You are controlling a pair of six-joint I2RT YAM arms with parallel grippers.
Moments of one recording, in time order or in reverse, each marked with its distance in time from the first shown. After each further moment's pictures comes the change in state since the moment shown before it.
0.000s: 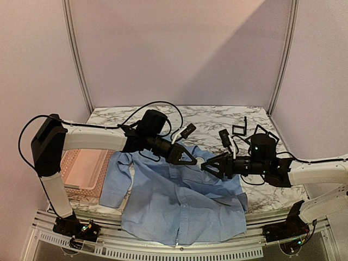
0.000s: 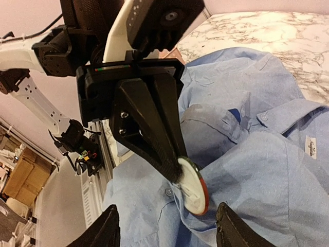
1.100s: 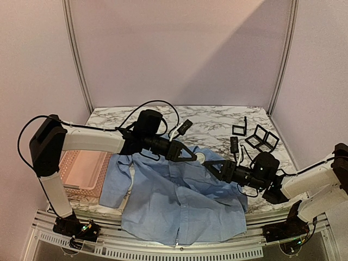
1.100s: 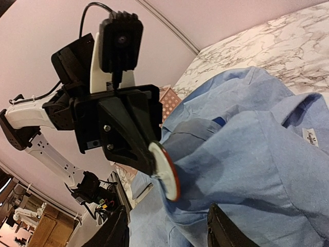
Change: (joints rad) left arm 0.020 -0.014 -0.069 0.194 0.018 -0.132; right arm 0.077 0.139 -0.223 0.602 0.244 0.307
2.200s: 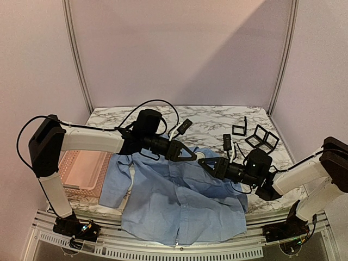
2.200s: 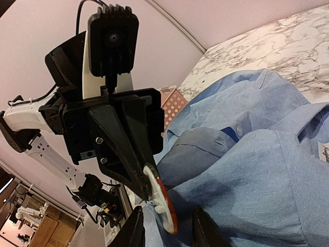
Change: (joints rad) left arm 0.000 -0.010 -0.003 0.004 0.006 0.000; right arm 0.001 0.127 0.079 0.058 -0.032 0.002
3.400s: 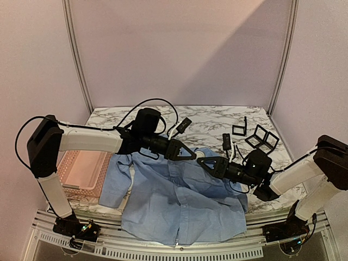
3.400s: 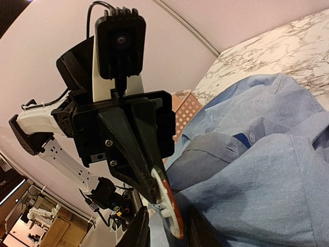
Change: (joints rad) left arm 0.000 -0.017 -0.003 -0.002 0.000 0.000; right arm 0.000 0.060 0.003 0.118 -0.037 0.045
